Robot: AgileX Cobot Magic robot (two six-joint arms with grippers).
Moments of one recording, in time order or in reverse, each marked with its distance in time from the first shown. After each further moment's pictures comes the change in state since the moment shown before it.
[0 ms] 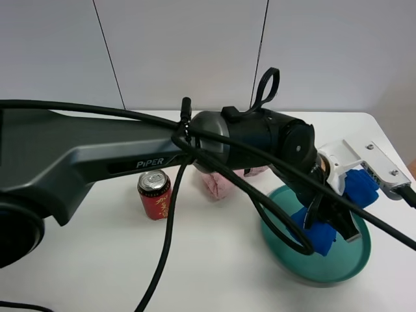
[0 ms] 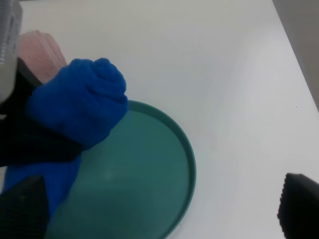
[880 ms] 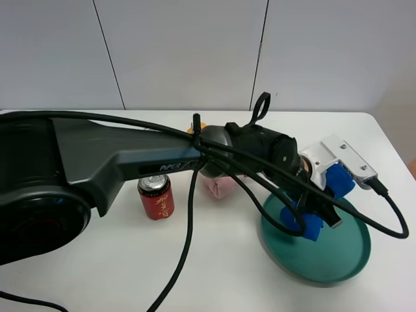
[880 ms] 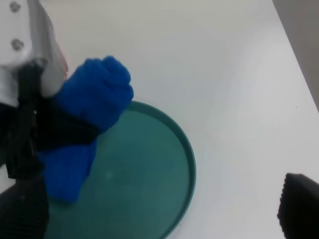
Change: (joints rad) left arm 0.052 0.095 -0.002 -0.003 -0.116 -0.025; right arm 0.000 0.000 0.000 0.000 0.000 0.000
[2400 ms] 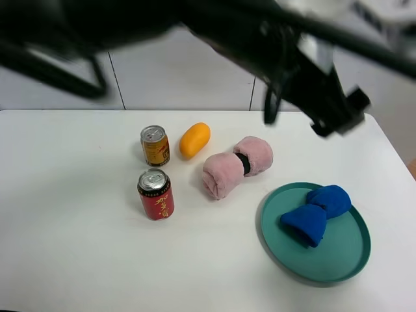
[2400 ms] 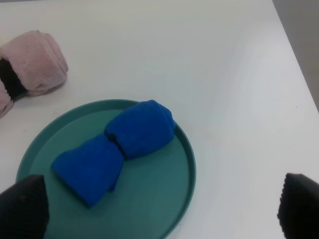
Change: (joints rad) left arm 0.109 -0.536 -0.006 0.205 0.265 -0.023; right arm 0.000 0.000 0.000 0.000 0.000 0.000
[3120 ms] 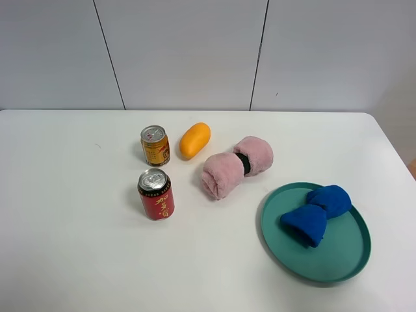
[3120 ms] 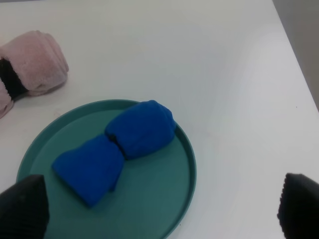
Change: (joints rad) left arm 1.105 -0.690 0.058 0.157 0.577 0.108; right arm 0.000 0.000 0.000 0.000 0.000 -0.001
